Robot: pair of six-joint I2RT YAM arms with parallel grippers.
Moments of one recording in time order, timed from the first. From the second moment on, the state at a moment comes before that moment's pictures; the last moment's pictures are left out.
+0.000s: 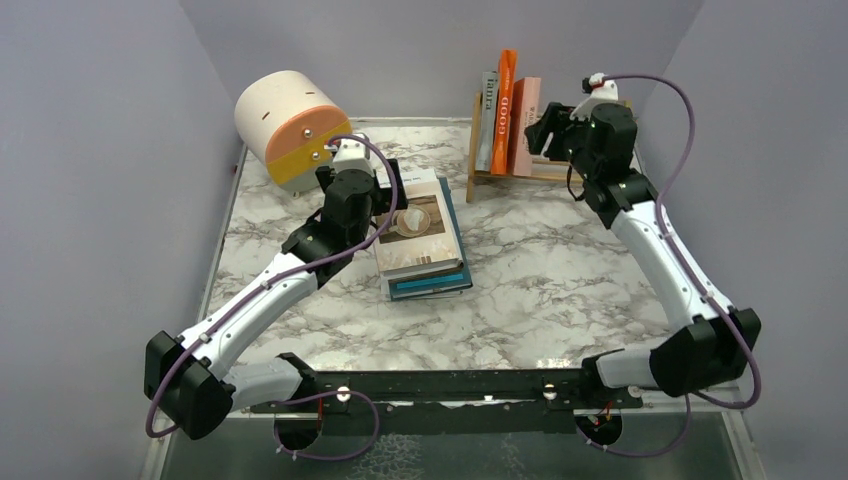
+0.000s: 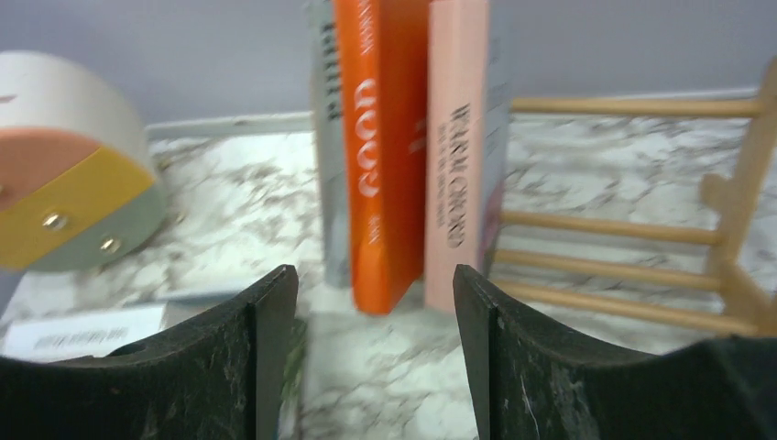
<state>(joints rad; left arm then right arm) -0.63 1.16 1.01 -0.14 -0.50 -0.38 0.25 1.41 1.36 -0.17 0.07 0.24</state>
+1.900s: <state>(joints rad) -0.73 1.44 1.07 -0.08 -0.32 -0.50 0.49 1.32 0.69 0.31 -0.51 0.74</state>
